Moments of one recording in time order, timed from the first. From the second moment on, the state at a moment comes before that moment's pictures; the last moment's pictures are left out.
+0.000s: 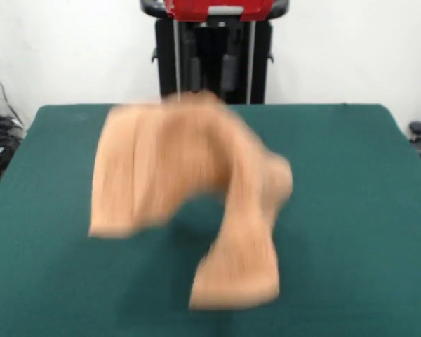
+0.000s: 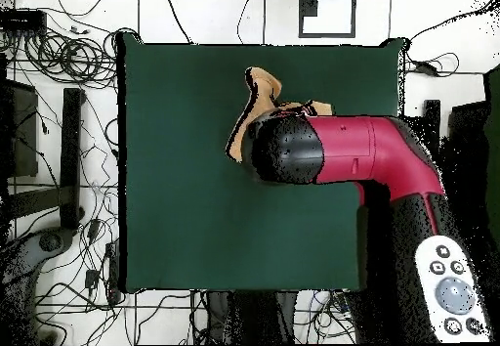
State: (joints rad) arm -0.47 -0.91 0.41 1.58 -0.36 0.75 1.45
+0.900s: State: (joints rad) arm -0.46 -0.91 0.40 1.58 -0.36 0.69 1.45
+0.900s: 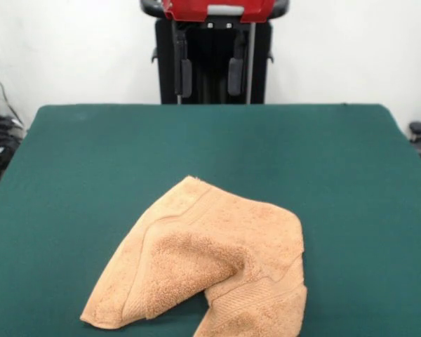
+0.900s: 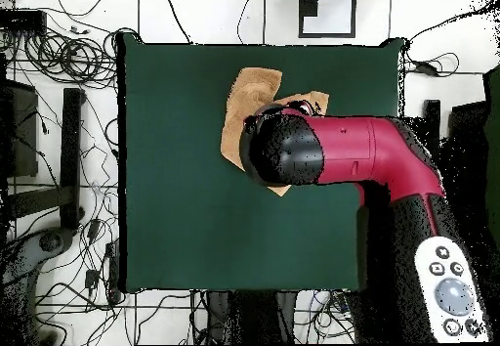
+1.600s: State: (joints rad) arm -0.37 -0.86 0.32 1.58 -0.37 0.69 1.45
